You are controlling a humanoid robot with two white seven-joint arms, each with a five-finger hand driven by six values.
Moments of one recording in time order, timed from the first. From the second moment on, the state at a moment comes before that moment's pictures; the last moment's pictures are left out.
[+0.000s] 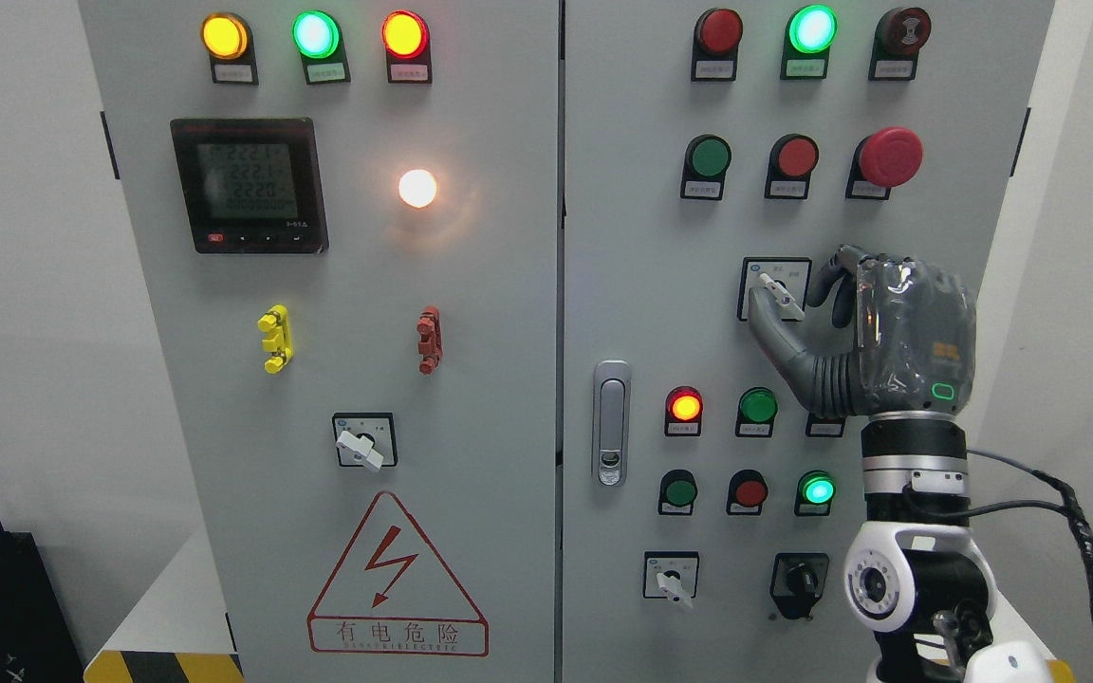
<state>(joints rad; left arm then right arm) -0.04 -0.09 0.00 0.04 -0.10 -0.09 0.00 -0.73 -0.04 0.08 -1.69 1.10 0.20 -0.12</state>
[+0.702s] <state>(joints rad) -0.04 -0.09 0.00 0.04 -0.10 -0.09 0.00 -0.73 -0.04 0.09 -1.69 1.10 0.20 -0.12</state>
